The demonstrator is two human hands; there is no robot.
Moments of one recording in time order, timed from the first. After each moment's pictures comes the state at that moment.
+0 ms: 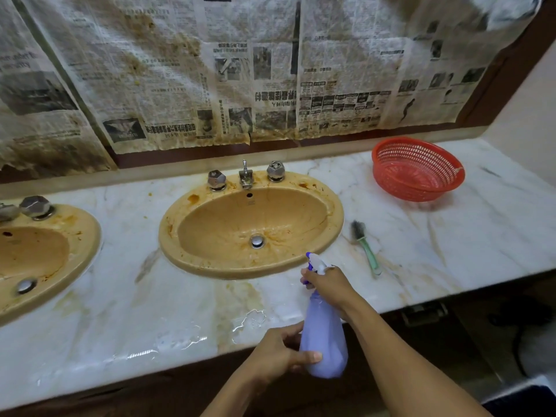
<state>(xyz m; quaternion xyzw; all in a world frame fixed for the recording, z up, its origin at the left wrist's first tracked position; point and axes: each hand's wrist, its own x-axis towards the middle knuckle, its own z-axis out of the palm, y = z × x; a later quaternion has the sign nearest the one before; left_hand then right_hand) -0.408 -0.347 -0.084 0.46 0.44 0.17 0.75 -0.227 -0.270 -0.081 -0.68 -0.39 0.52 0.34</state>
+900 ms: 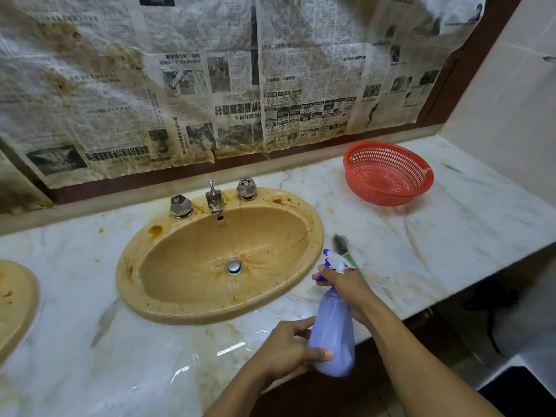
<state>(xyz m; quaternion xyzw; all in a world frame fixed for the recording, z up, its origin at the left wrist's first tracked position) -0.365 -0.263 -0.070 0.54 0.40 0.11 0.74 -0.169 -0.235 -0.072 -0.69 -0.27 0.49 0.45</state>
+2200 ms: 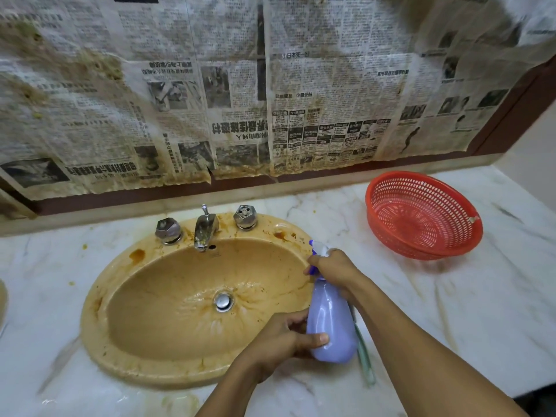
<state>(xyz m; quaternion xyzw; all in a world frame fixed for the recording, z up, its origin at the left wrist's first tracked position) -0.276 -0.136 -0.062 0.44 0.41 0.18 0.78 -0.098 -0.052 -0.052 -0.72 -0.35 0.51 0.32</state>
